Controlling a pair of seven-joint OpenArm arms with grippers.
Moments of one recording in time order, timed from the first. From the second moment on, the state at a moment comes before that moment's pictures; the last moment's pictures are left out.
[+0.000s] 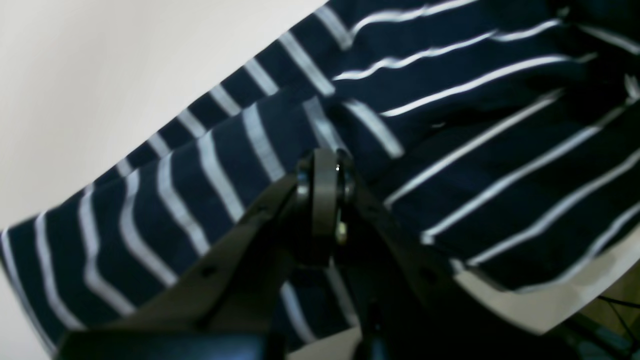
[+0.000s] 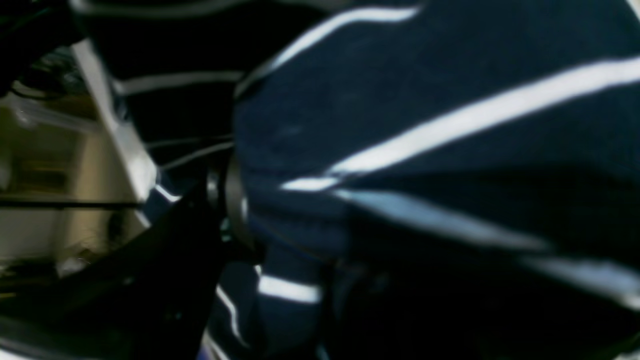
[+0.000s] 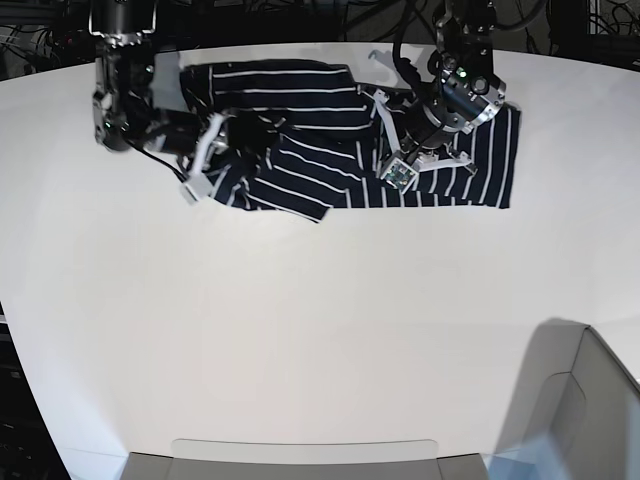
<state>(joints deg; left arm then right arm) 17.8 2.2 -1.0 116.9 -0.6 -36.5 60.8 -4.4 11.8 5.0 80.8 51.1 42.4 -65.9</state>
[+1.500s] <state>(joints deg) 21.0 -0.2 -17.8 116.9 -0.8 -36.5 62.0 21.4 1.9 -21.2 83.9 -14.6 21.8 -59.0</state>
